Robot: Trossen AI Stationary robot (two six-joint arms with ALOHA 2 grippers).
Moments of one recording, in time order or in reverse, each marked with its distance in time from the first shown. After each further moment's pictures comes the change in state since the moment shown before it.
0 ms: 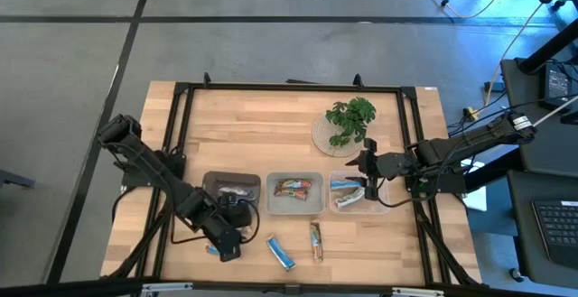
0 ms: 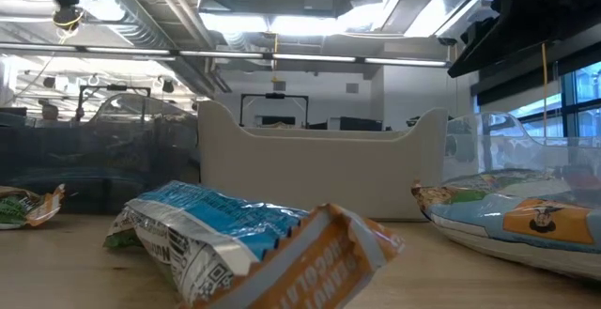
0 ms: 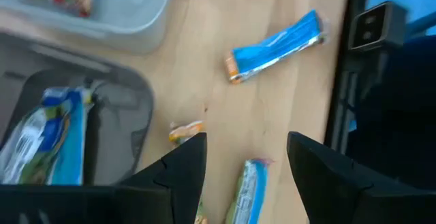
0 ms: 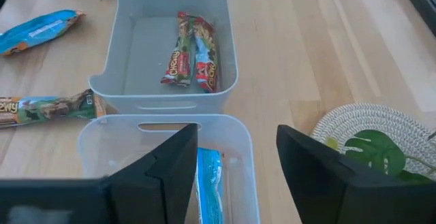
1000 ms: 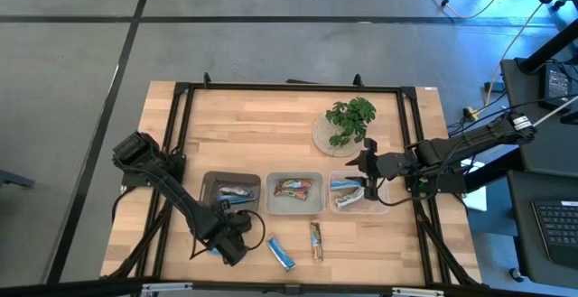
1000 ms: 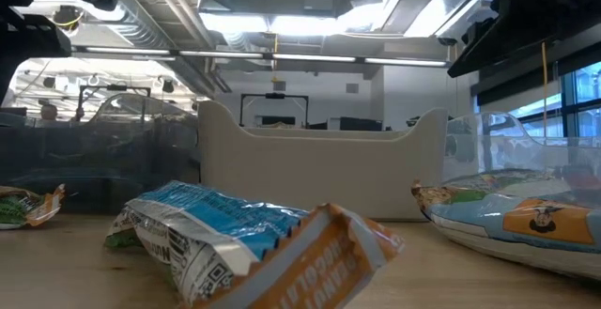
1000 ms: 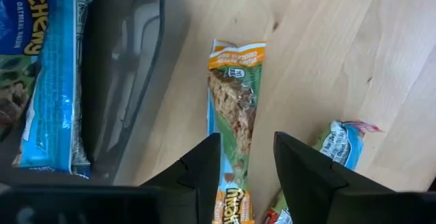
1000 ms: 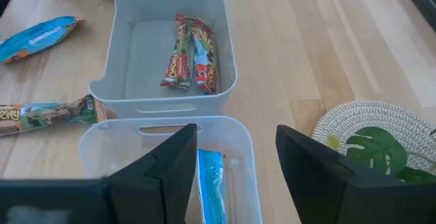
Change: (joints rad) left arm -0.037 0.231 -0.002 -0.121 0.057 -0.160; right arm 0.000 0.000 0.000 0.003 0.003 0.030
